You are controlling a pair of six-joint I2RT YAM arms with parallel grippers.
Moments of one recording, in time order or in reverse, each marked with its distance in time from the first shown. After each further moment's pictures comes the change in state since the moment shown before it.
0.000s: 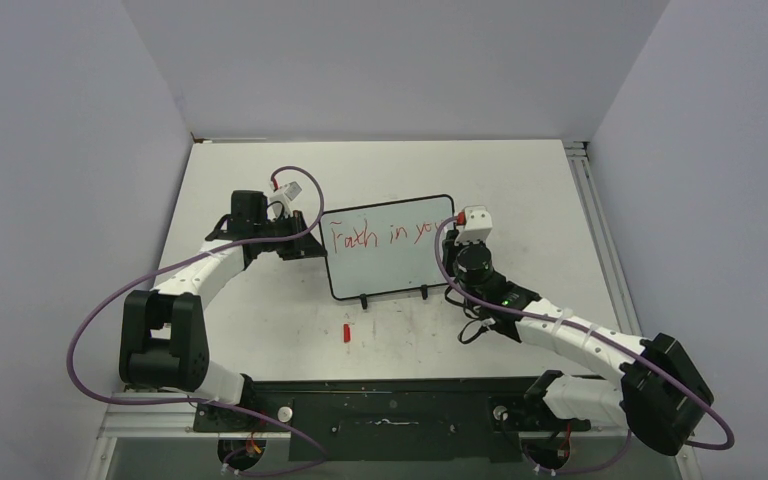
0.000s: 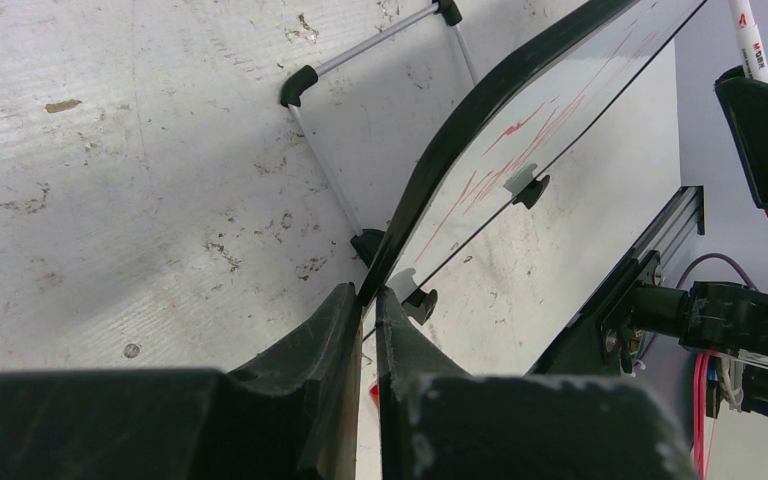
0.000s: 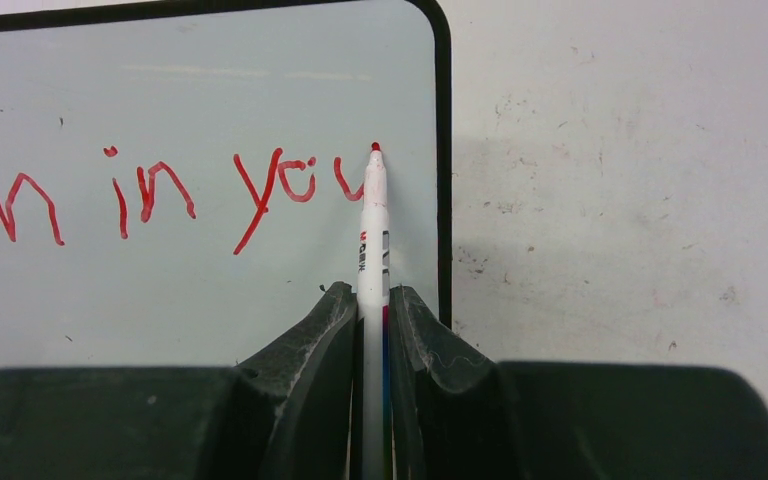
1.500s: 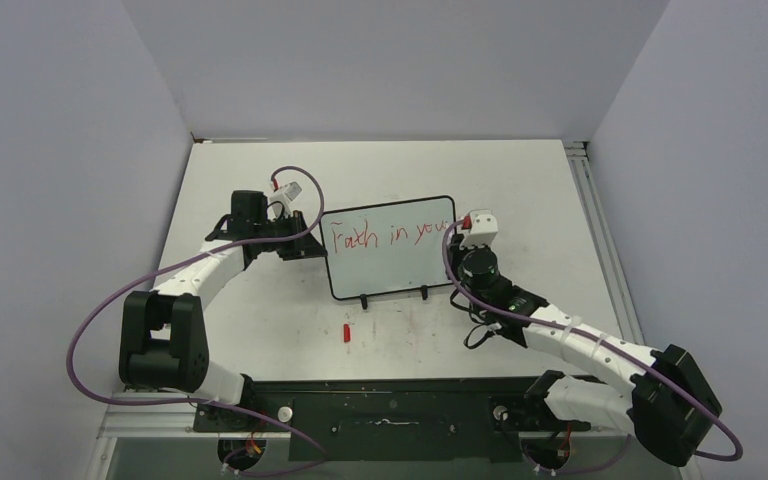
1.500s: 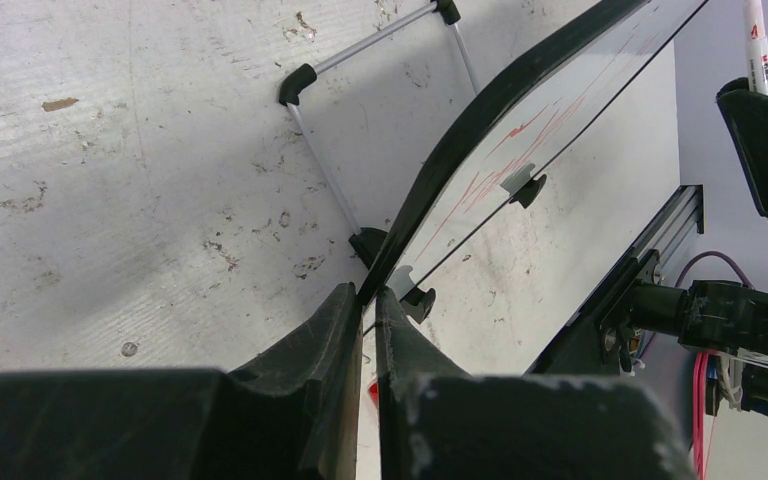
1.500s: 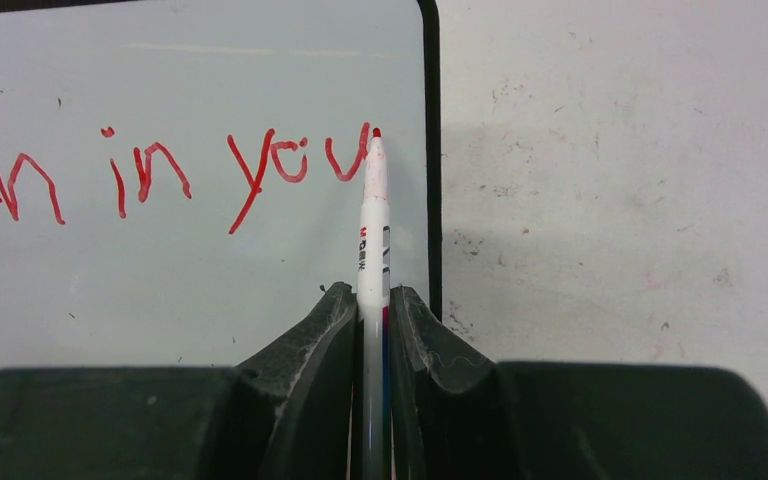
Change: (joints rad) left arm -0.001 -0.004 0.000 -0.004 0.000 0.000; right arm -0.004 -0.072 -0.032 -0.049 -0.014 0.021
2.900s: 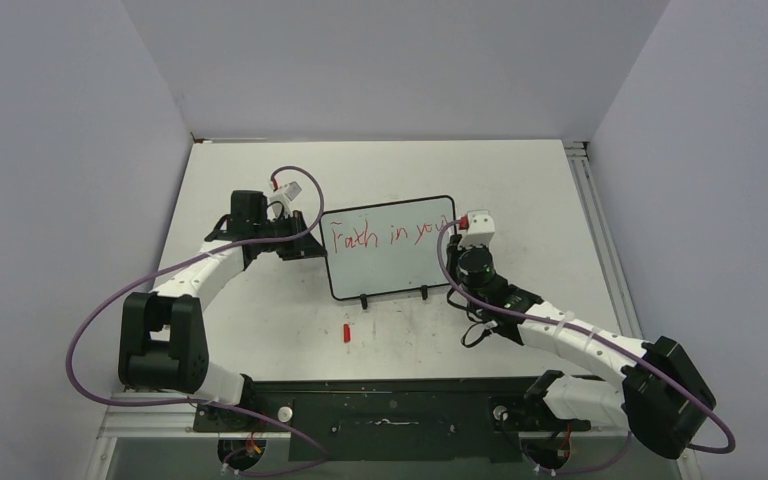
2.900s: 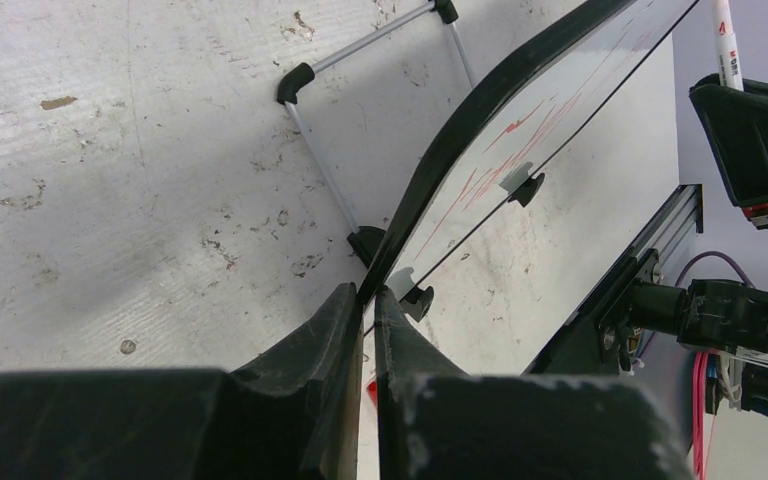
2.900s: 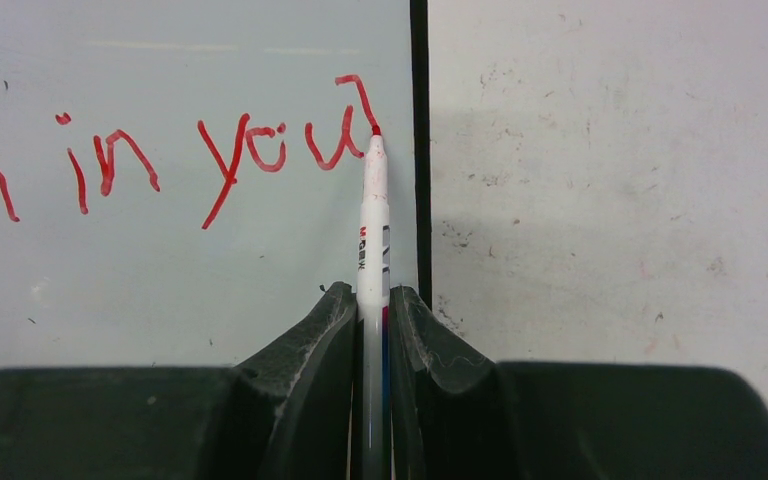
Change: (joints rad) left arm 0.000 -0.006 0.000 -0.003 -0.001 0.000; right arm -0.008 0.065 0.016 0.020 0.018 -0.013
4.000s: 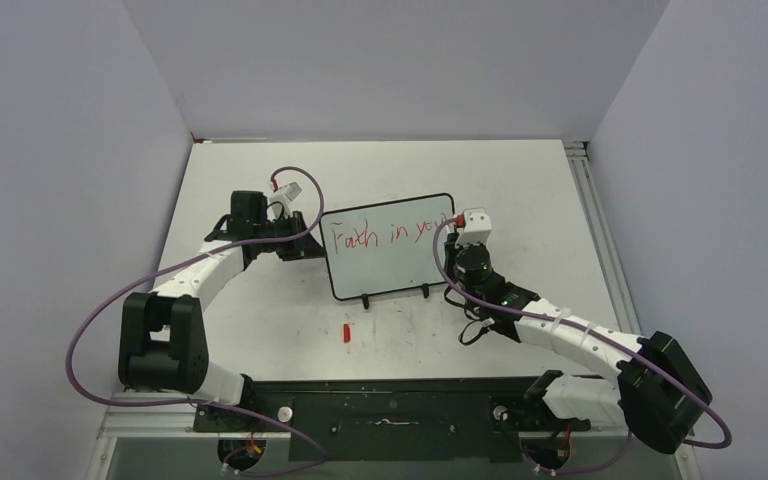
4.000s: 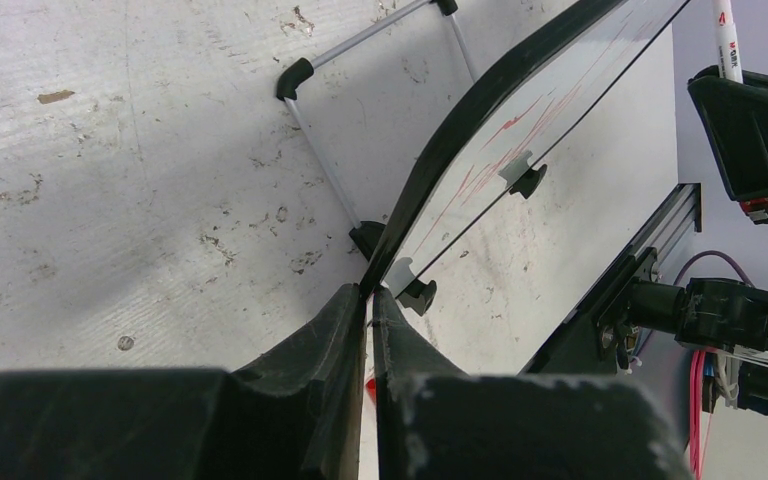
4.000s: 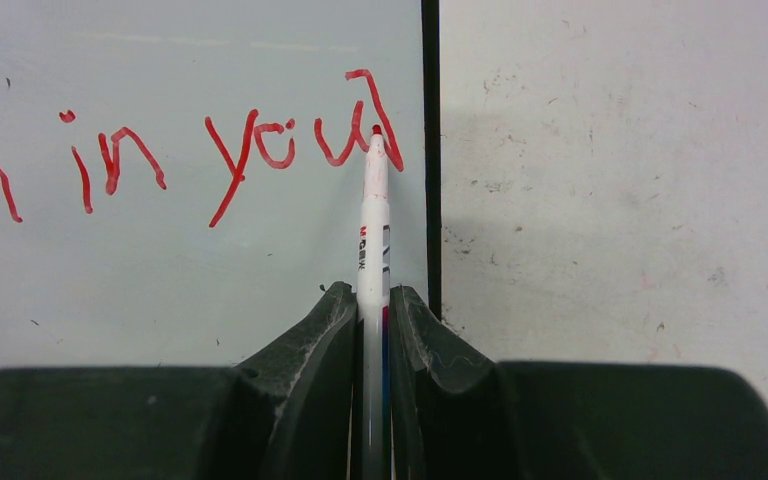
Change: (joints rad) left arm 0.000 -0.001 0.000 -0.009 0.000 -0.001; right arm 0.000 0.017 0.005 0.007 -0.003 -0.010
